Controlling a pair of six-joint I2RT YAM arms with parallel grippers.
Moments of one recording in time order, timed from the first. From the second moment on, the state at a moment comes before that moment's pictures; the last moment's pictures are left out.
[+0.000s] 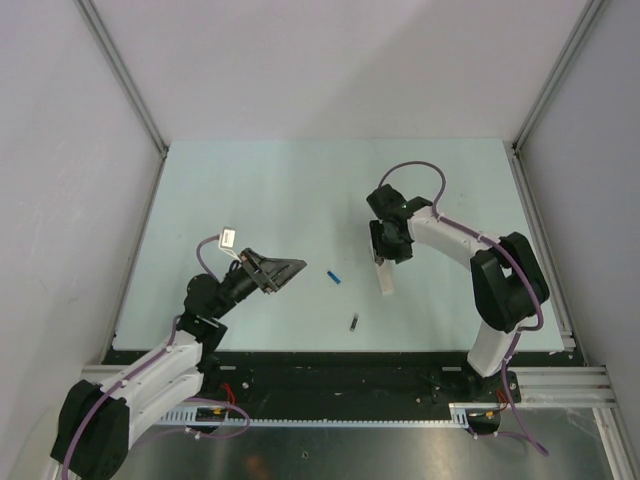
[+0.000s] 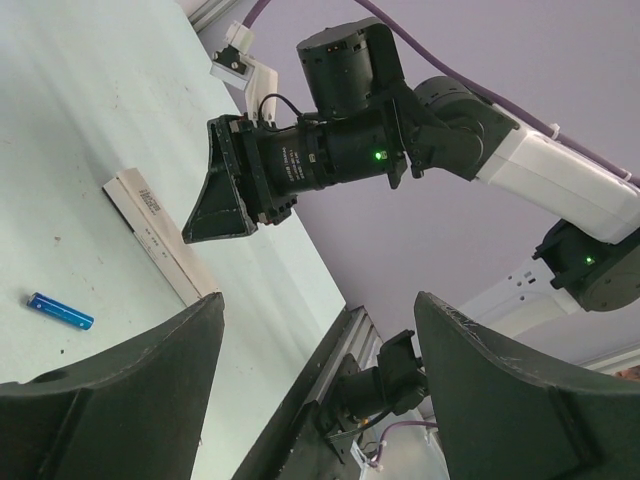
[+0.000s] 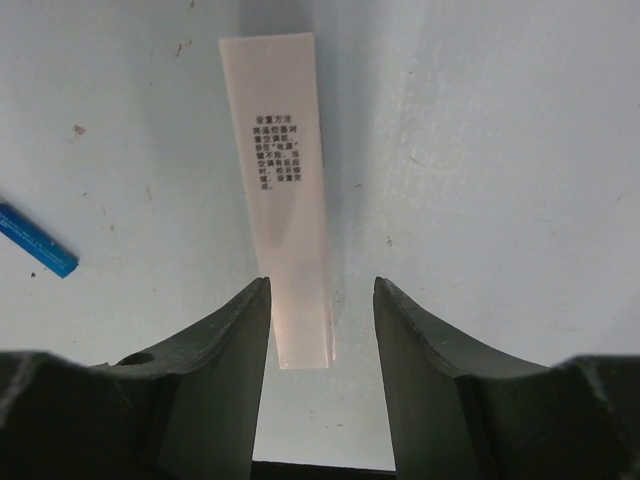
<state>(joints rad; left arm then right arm) -0.46 0.79 0.15 0.79 0.42 -1.06 0.57 1.77 1.27 -0.75 0.12 0.41</state>
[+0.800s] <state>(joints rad) -0.46 0.79 0.15 0.79 0.42 -1.06 0.55 1.79 1.24 -0.74 0.12 0.41</state>
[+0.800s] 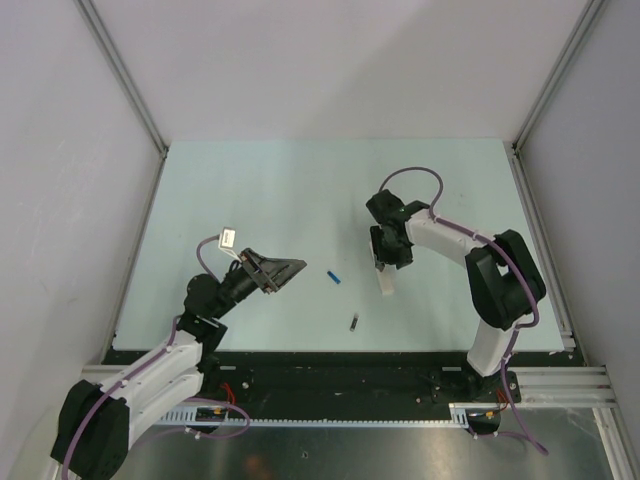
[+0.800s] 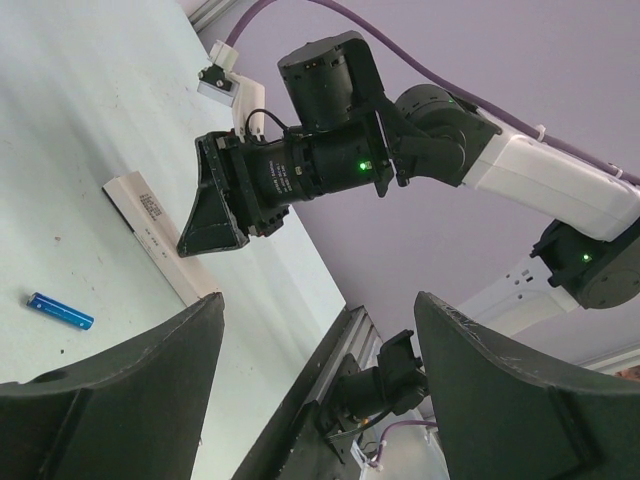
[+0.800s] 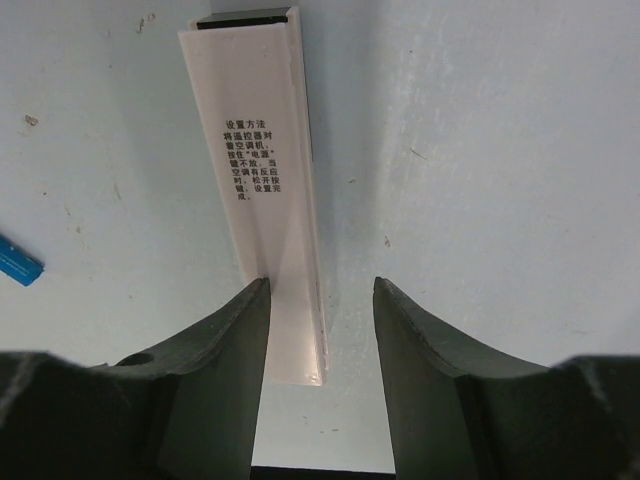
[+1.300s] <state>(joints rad) -0.46 0.79 0.15 0.79 0.42 -1.06 0.55 1.78 1.22 -0.73 0.12 0.41</state>
